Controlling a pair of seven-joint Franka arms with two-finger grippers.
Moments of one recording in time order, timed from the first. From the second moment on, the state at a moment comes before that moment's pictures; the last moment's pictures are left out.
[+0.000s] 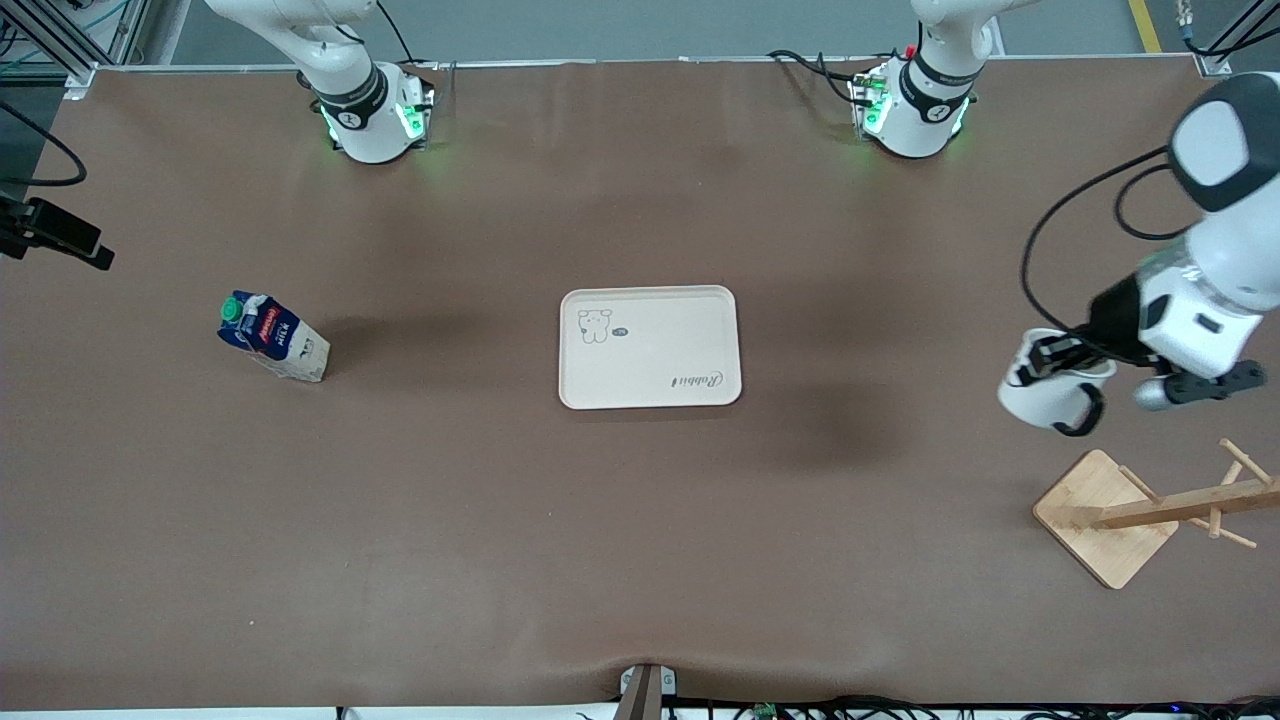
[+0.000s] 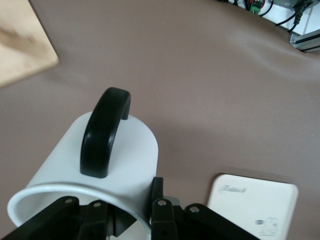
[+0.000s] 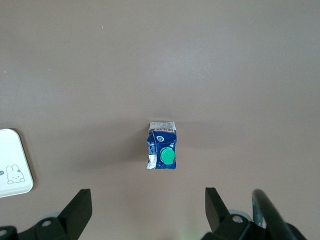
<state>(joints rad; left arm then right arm) 0.31 0.13 -0.44 -1.77 -0.19 2.00 -0.36 -0.04 -0.02 -0.07 -1.57 0.00 1.51 0.04</state>
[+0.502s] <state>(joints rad) 0.00 0.29 -0.49 -1.71 -0.05 2.00 -0.99 -0.04 -0.02 -0.07 -1.56 0.00 1.51 0.04</state>
